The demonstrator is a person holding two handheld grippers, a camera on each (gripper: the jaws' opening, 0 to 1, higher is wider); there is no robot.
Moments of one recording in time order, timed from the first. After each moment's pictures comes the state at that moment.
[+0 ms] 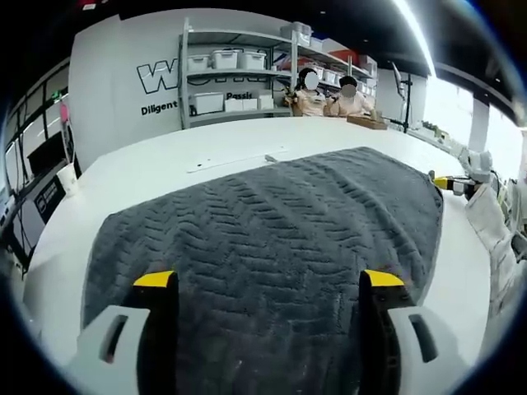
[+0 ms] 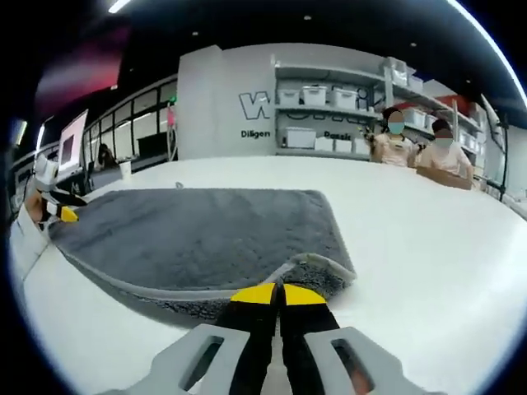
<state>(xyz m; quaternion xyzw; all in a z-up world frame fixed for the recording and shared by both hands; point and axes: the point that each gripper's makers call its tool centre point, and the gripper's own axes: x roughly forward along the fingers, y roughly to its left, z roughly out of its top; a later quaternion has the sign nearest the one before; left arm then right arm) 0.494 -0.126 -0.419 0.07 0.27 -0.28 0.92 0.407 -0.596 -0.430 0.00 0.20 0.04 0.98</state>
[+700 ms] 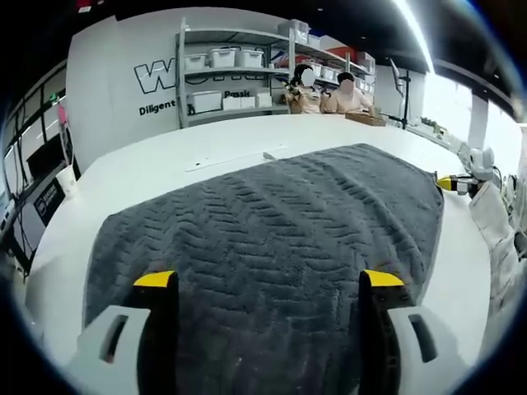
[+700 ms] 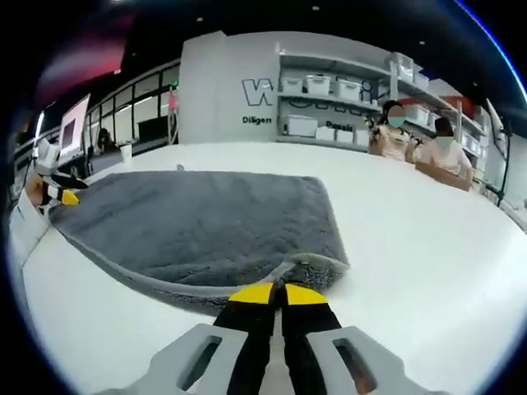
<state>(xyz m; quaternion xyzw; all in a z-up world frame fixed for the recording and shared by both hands) 0.492 -0.127 -0.419 0.08 0.27 -0.28 0.92 0.390 -0.597 -0.431 -0.03 0.22 0.03 0.97</state>
